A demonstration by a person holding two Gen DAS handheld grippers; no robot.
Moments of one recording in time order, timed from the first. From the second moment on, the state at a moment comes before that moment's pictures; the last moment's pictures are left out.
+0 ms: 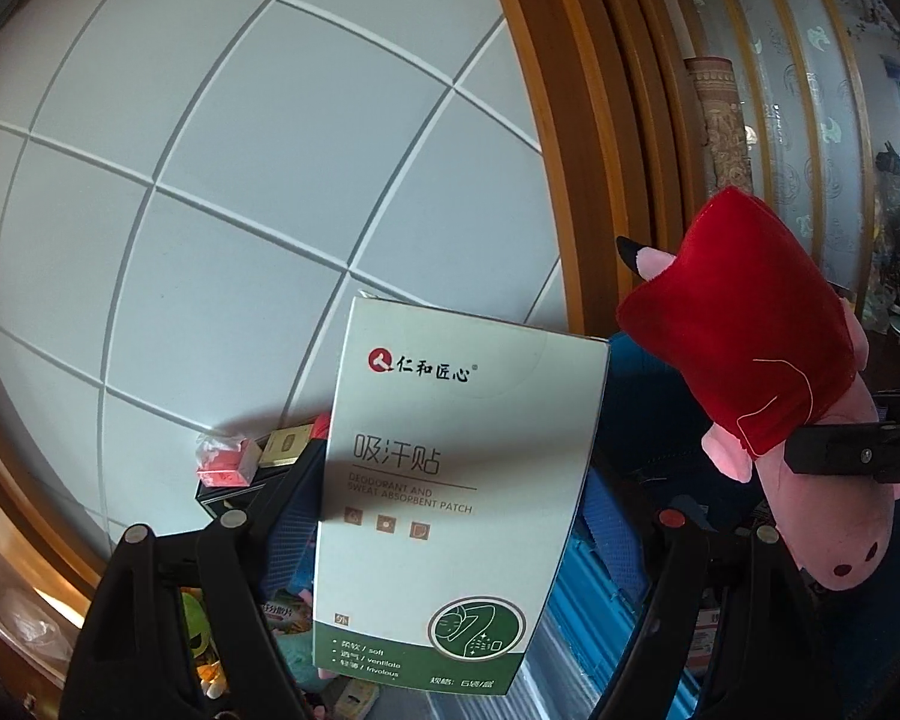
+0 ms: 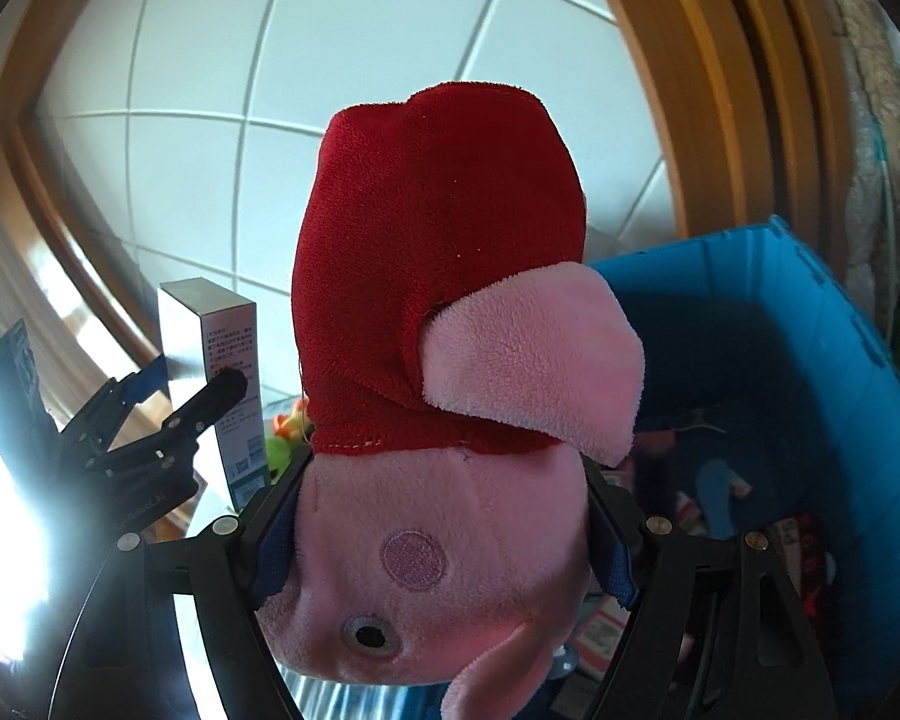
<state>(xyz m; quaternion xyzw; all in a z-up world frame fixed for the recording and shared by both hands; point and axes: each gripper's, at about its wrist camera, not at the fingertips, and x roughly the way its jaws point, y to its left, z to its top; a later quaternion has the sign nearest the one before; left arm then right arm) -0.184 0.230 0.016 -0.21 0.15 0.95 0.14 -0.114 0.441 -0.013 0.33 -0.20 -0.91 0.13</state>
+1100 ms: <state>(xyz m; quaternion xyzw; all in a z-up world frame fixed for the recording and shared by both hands) -0.249 0.408 -0.007 -0.25 0.18 0.91 0.27 -0.103 0.587 -0.064 0.36 -0.24 -0.90 -0.03</state>
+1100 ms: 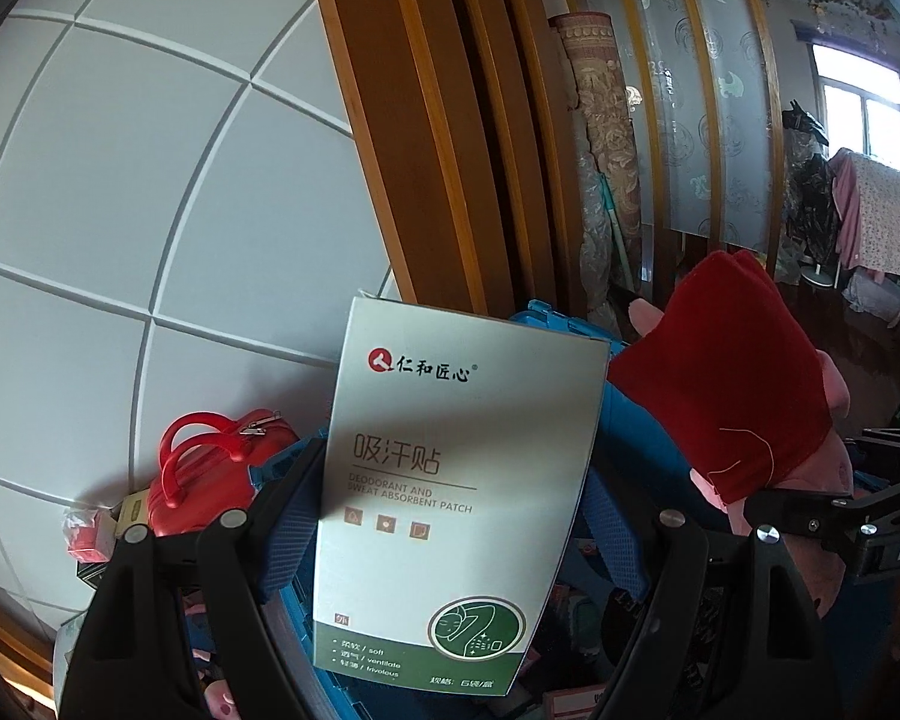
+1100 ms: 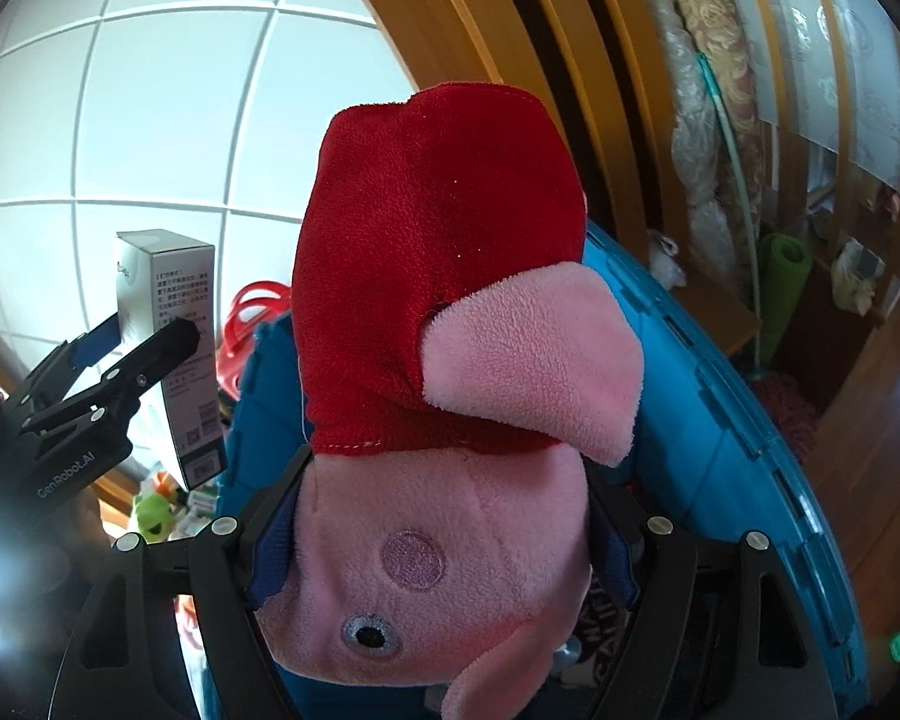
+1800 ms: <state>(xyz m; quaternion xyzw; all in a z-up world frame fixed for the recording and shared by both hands) -0.317 0.414 -0.010 -0.28 0.14 0.92 0.23 -0.163 0.599 -0.067 0.34 -0.25 -0.90 -0.06</state>
